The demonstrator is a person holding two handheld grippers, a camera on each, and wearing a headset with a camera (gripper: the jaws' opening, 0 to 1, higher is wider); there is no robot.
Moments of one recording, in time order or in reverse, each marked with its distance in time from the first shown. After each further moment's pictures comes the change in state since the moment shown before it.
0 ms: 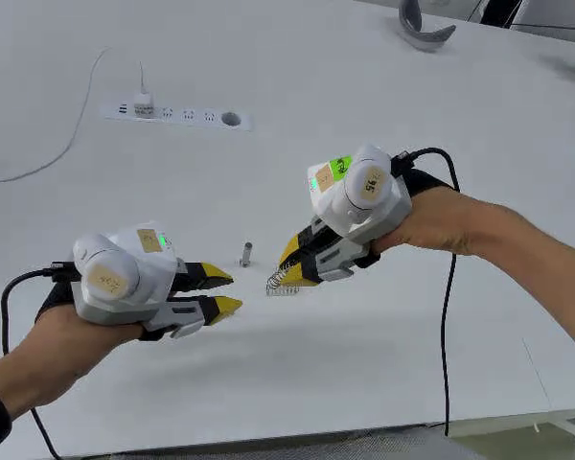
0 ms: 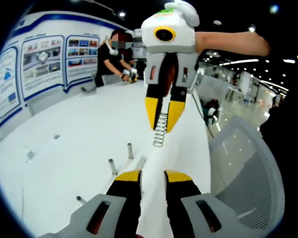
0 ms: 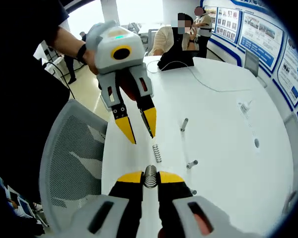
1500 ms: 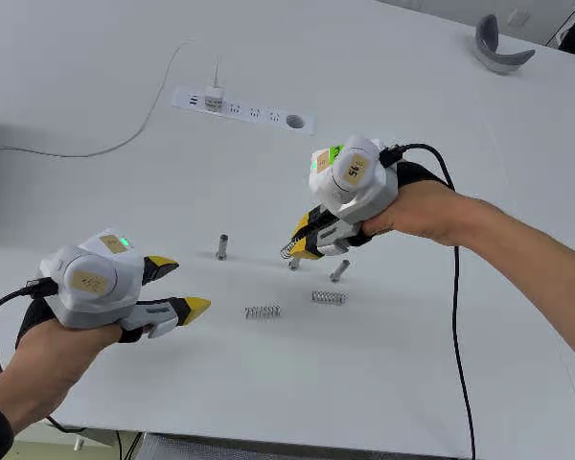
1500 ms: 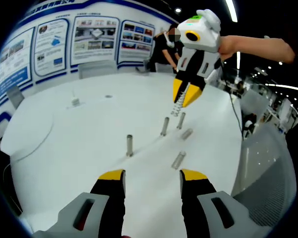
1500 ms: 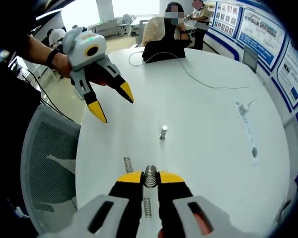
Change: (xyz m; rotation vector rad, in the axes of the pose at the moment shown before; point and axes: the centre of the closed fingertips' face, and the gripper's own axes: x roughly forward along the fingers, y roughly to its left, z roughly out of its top) left arm -0.067 0.059 -0.082 -0.290 0.030 0.330; right arm 0.057 -0.064 0.027 -0.007 0.071 -0.044
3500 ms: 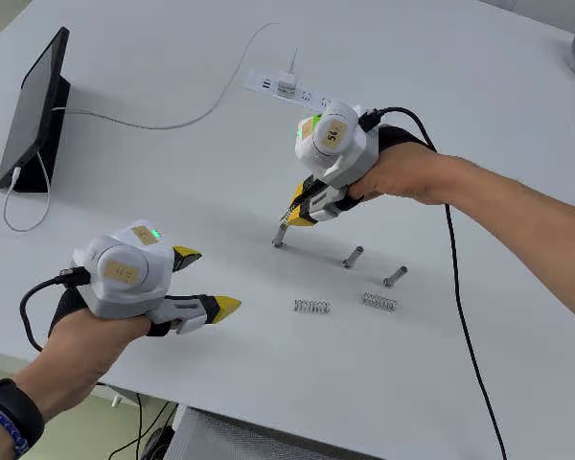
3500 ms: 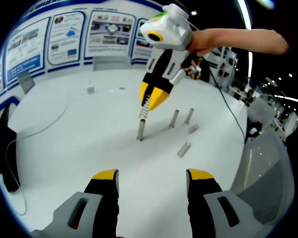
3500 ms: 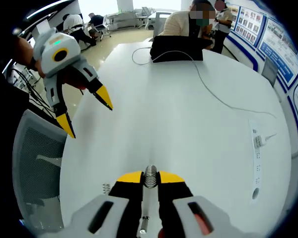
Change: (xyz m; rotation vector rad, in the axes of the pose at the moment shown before) left arm -0.021 0.017 -0.032 -0.098 0.005 0.064; right arm 0.064 -0.021 0.066 -0.149 0.057 0.082
